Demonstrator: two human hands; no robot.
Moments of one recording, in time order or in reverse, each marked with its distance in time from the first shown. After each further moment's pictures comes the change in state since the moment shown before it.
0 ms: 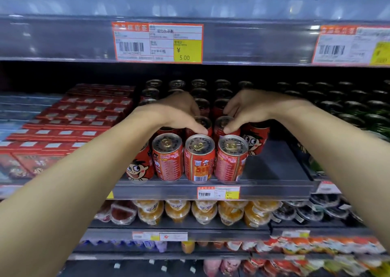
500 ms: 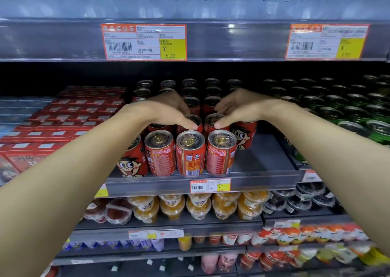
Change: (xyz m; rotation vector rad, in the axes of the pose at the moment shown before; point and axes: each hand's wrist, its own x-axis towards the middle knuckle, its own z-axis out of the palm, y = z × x) left_hand -0.014 0.006 -0.005 -0.023 -0.013 -0.012; right_hand -0.017 0.012 0.008 0.162 0.032 -0.046
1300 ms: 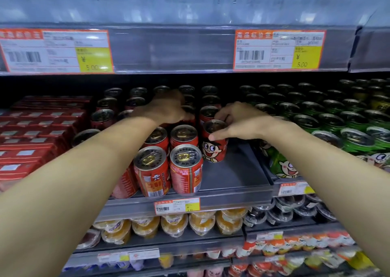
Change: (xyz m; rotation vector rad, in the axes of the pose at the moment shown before) left_hand 0.098 0.049 0.028 0.058 0.147 -0.056; right_hand -0.017 0.061 -0.015 -0.040 0.145 0.025
